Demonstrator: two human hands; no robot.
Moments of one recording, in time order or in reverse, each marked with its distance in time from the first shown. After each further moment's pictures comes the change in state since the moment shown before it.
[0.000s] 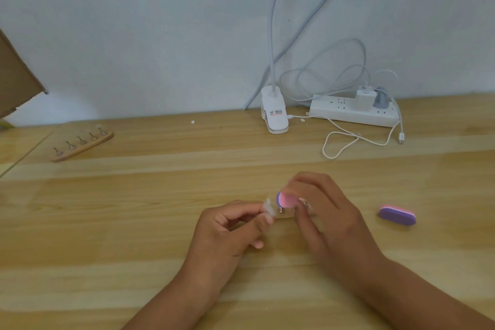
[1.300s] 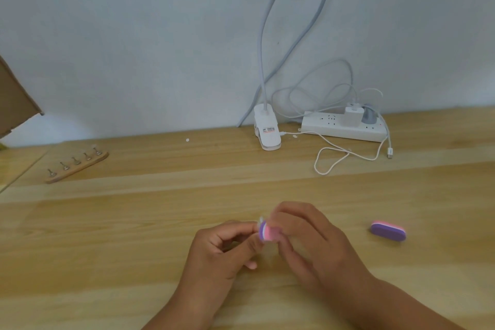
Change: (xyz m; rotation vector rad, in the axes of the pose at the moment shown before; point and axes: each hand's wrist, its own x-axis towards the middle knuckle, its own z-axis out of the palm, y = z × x) left_hand 0.002 0.001 -0.002 0.046 -0.039 0.029; right_hand -0.002 -0.003 0.001 0.099 -0.026 -0.117
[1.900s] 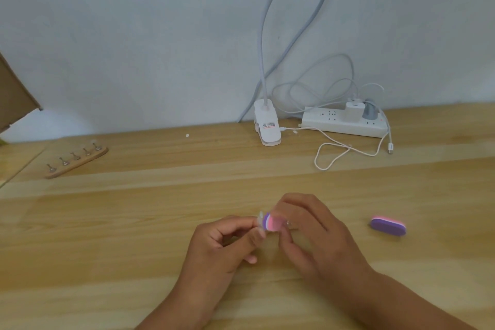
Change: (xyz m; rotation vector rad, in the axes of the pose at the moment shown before) left_hand -0.003 0.004 0.002 -0.023 -0.005 -0.015; right_hand 0.001 0.001 0.000 -0.041 0.026 0.031
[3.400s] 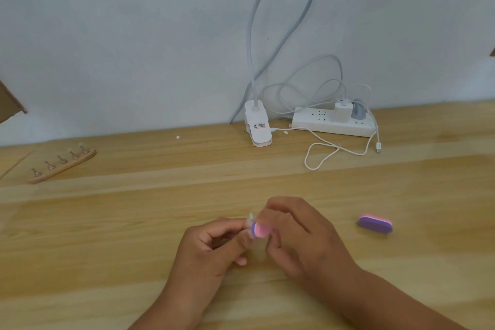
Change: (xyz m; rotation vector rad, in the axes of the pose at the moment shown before) left_hand 0.002 -0.004 -0.001 0.035 -0.008 0.013; right_hand 0.001 -0.001 0.000 -0.125 -0.013 -0.020
